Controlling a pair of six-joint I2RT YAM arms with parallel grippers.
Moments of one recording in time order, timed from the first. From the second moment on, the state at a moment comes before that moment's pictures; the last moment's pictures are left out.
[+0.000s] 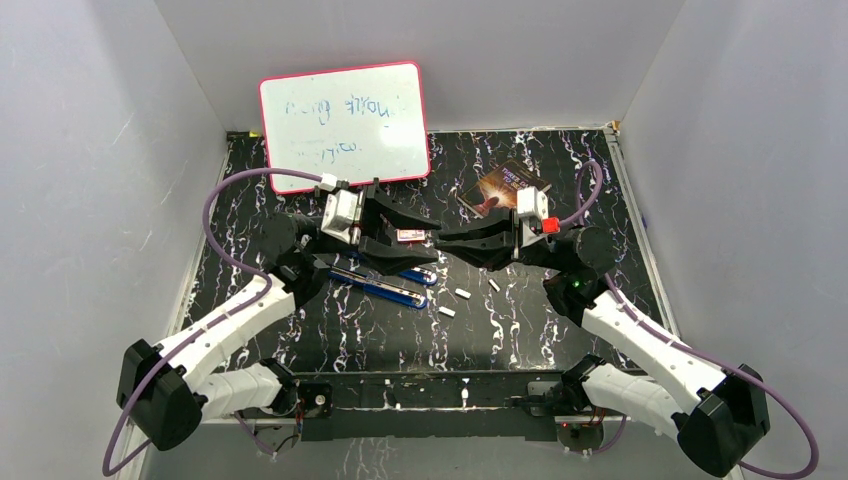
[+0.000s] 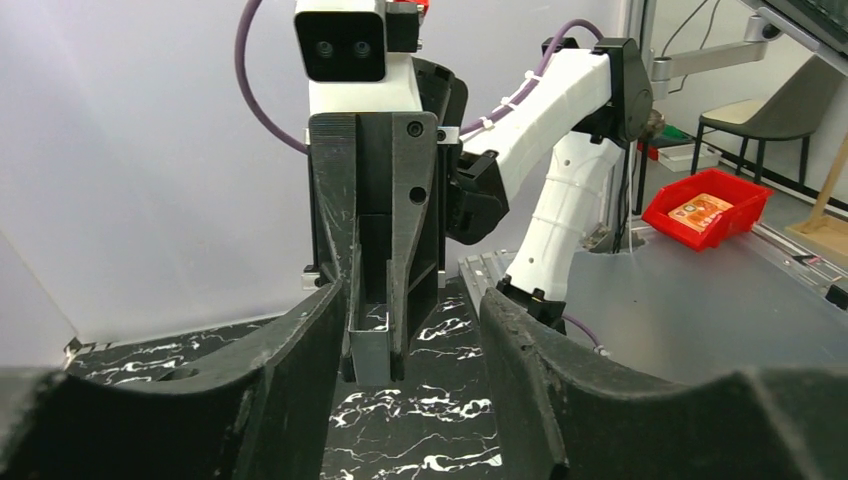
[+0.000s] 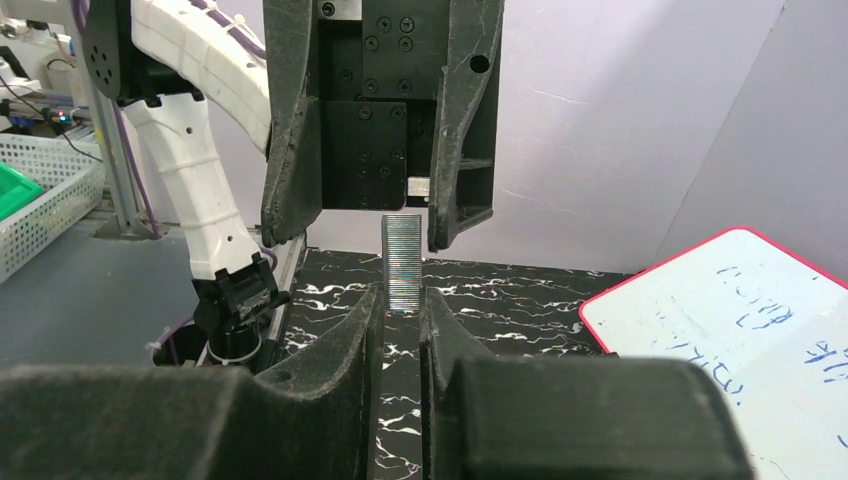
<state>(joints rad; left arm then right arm) -0.67 1.11 0.86 0.89 0.97 -0.38 0.66 0.95 0.70 0.81 -0.85 0.27</state>
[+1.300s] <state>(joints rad) -0.68 1.12 0.86 0.89 0.95 -0.37 0.66 0.92 0.70 0.80 -0.86 0.27</state>
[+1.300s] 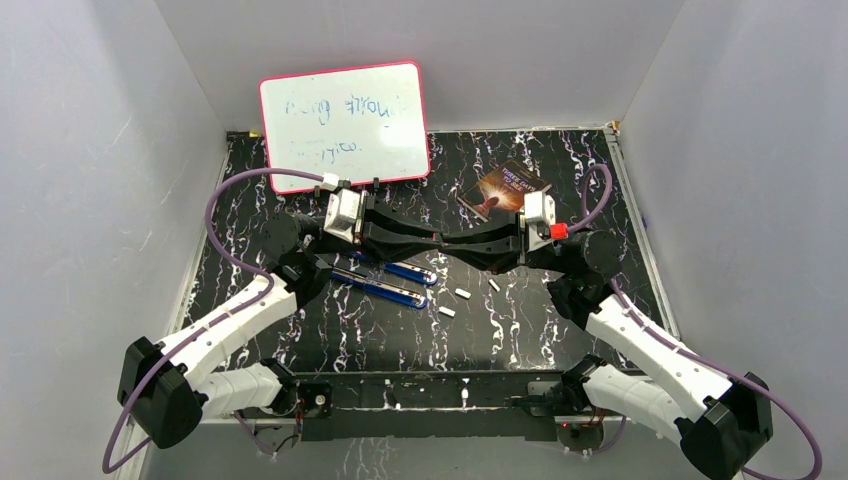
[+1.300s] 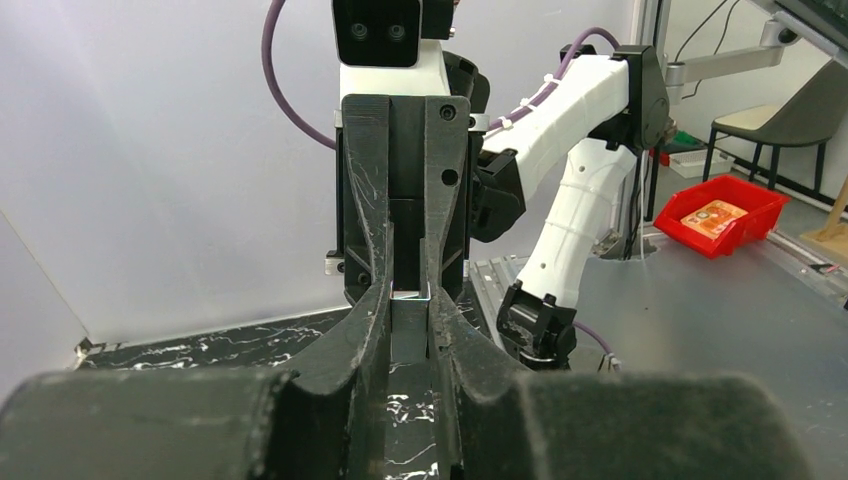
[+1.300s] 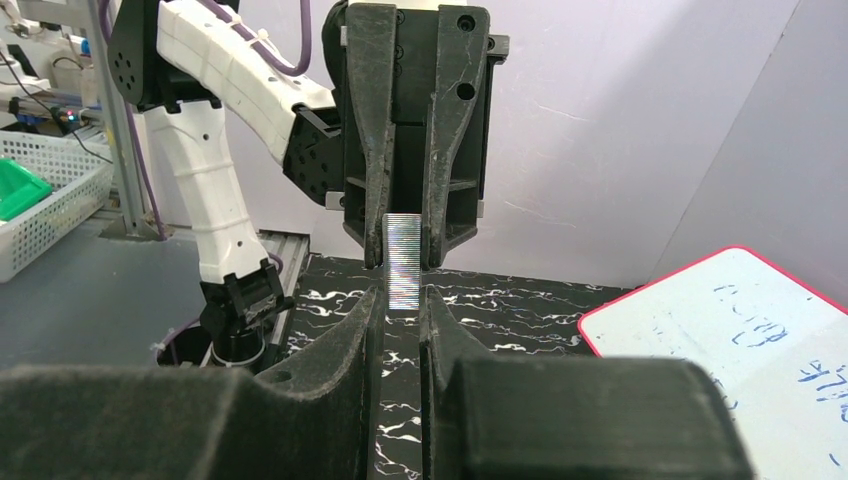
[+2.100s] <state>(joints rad) -0.68 1.06 0.89 0.58 0.87 -0.09 0.66 0.73 0.66 0.49 -0.60 0.13</state>
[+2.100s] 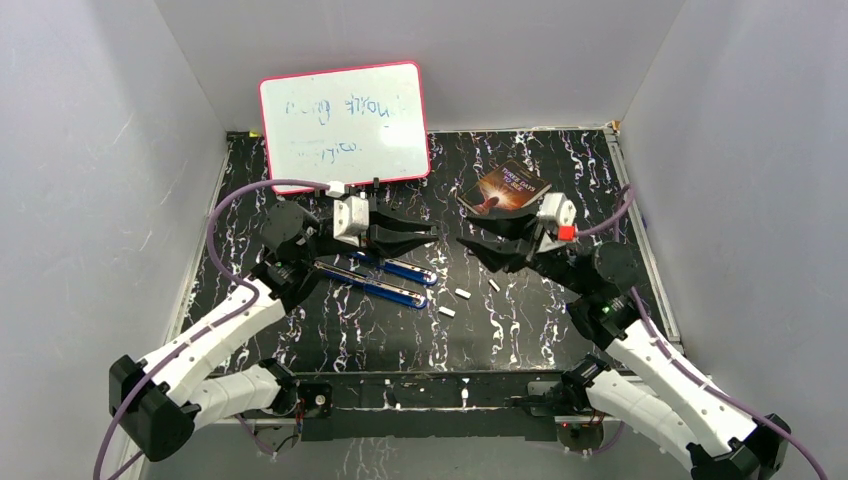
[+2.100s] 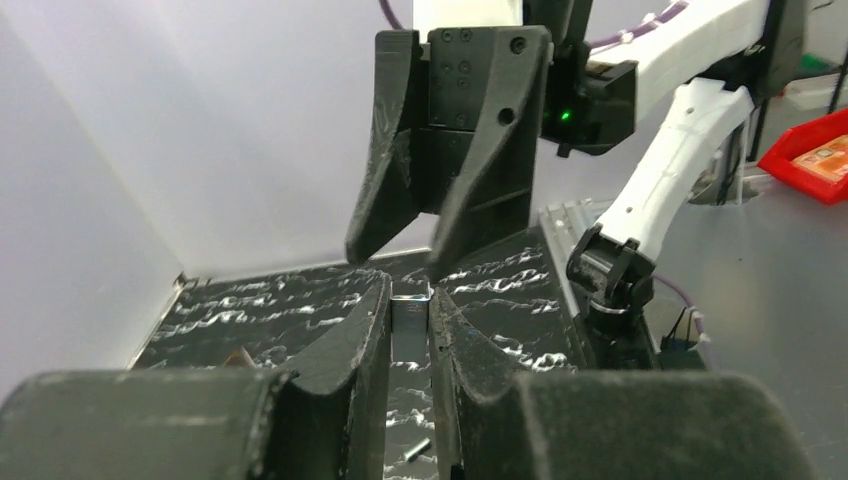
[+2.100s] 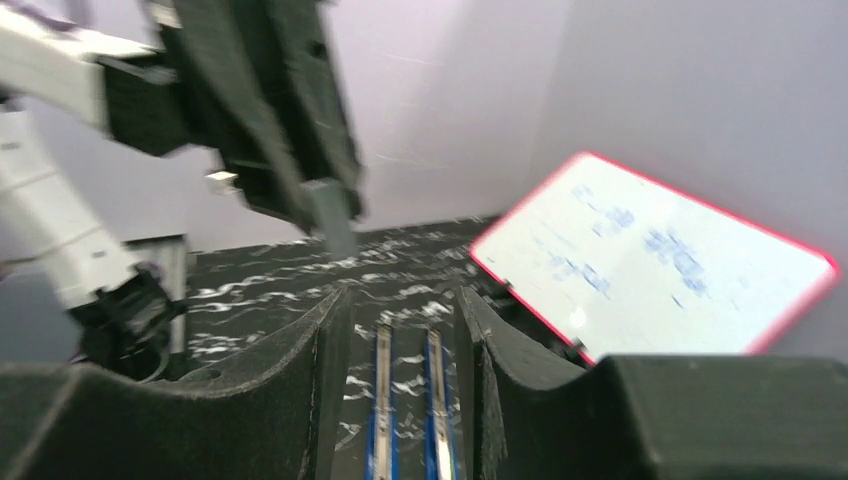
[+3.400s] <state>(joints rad) -0.84 2.02 1.48 -0.46 0.40 0.79 0.01 0.93 0.71 -0.13 -0.38 0.59</state>
